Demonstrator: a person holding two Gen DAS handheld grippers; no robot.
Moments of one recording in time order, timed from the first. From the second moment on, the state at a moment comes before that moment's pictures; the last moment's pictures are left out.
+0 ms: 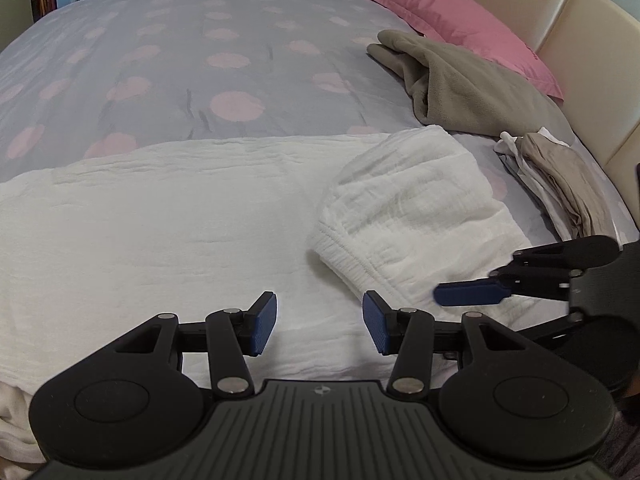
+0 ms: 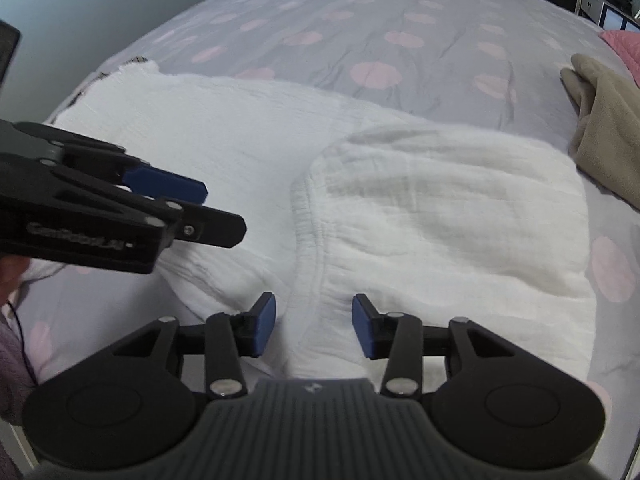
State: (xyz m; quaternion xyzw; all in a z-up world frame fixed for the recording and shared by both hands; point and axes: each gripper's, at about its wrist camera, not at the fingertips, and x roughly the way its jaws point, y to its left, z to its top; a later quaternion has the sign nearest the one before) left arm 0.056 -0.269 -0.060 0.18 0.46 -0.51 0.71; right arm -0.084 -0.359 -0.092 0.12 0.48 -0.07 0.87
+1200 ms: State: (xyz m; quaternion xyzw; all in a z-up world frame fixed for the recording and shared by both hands) left arm 0.051 -0.321 -0.120 0.12 0.53 -0.51 0.67; right arm -0.110 -0.399 -0.094 0.15 0.52 -0.10 0.83
